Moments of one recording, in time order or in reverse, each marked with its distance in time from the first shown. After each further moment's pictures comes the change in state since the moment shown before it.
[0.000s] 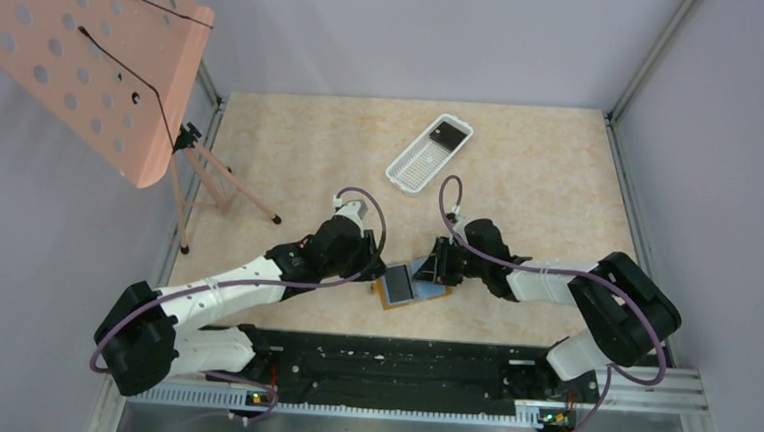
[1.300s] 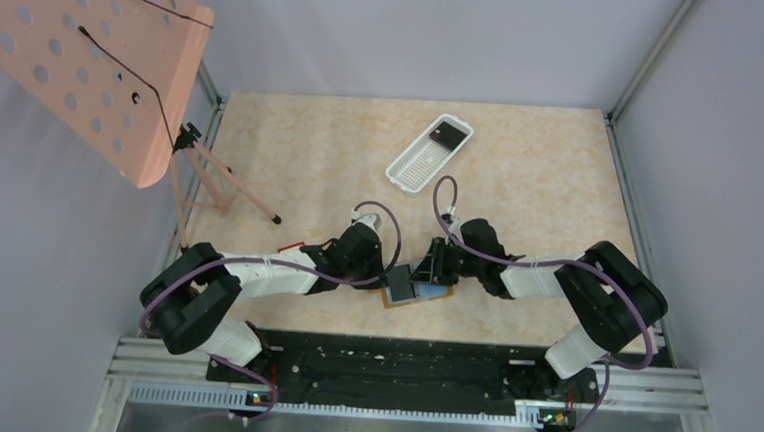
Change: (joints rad) left arm -0.004 0.288 -0.010 0.189 0.048 -0.021; right arm 0.004 0.069 0.013 0.070 -0.039 0.021
